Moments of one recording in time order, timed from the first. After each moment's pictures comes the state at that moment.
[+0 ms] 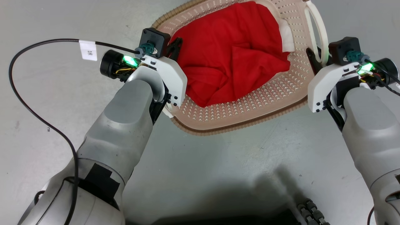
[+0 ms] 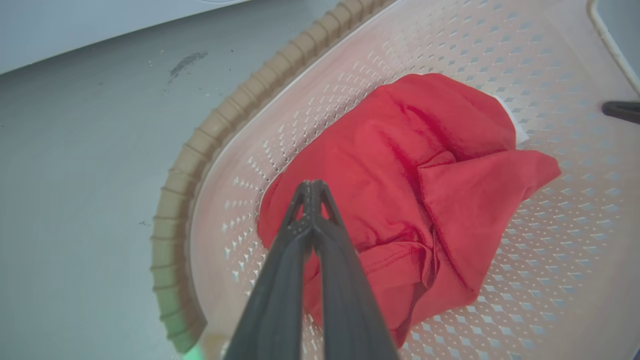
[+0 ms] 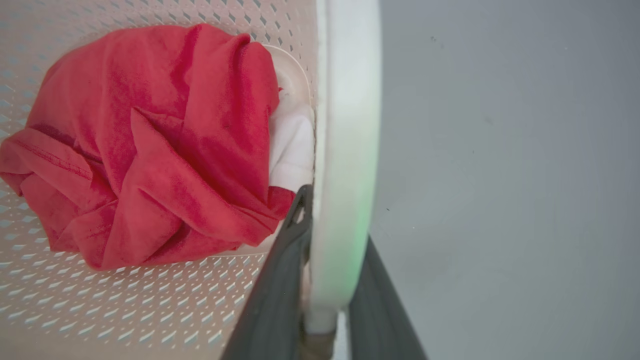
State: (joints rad) left arm -1.15 0.05 -0.68 1.22 -0.49 -0.13 -0.25; right arm -1.05 -0.16 0.22 1.25 0.00 0.13 -0.26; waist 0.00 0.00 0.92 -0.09
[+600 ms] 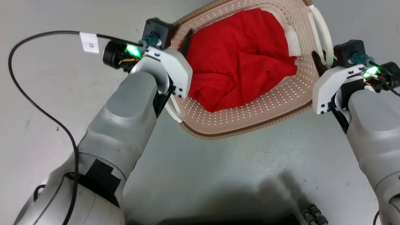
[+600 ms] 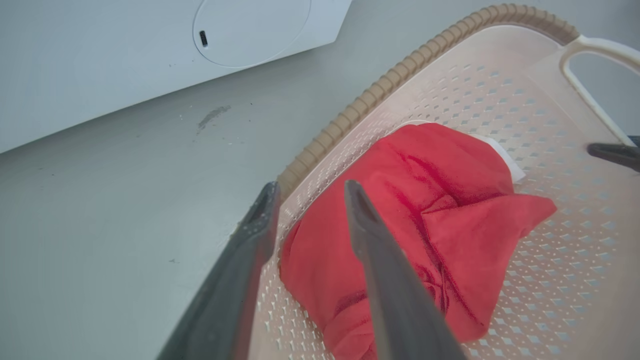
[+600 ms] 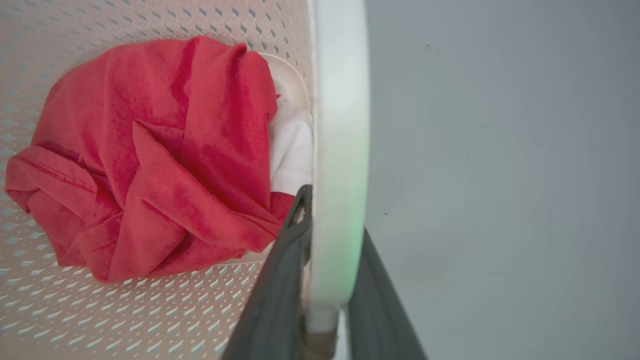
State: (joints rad) left arm -1.17 0.05 -0.71 1.18 -0.52 -0.11 -0.26; right arm -1.04 -0.18 0.27 1.27 0.05 0.13 -0.26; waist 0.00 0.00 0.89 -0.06
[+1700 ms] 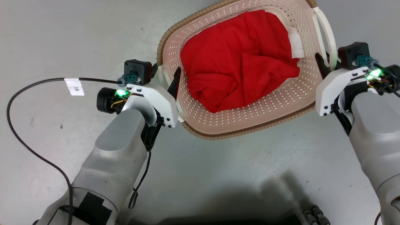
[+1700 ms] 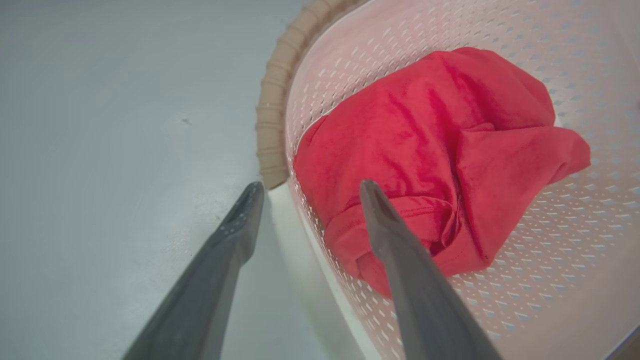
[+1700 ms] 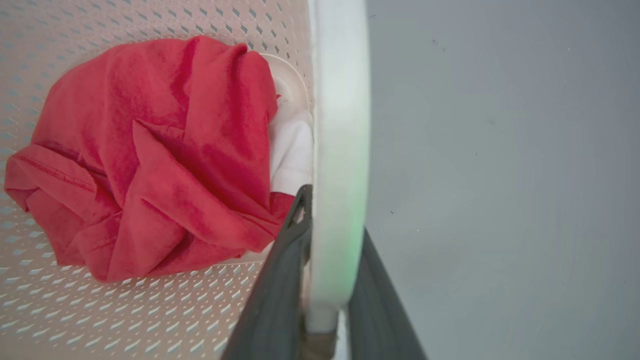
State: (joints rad) left arm -0.95 0.11 -0.61 1.05 -0.62 -0.07 -0.23; right arm -1.03 -0.19 0.25 1.25 0.05 0.13 -0.26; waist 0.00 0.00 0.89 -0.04
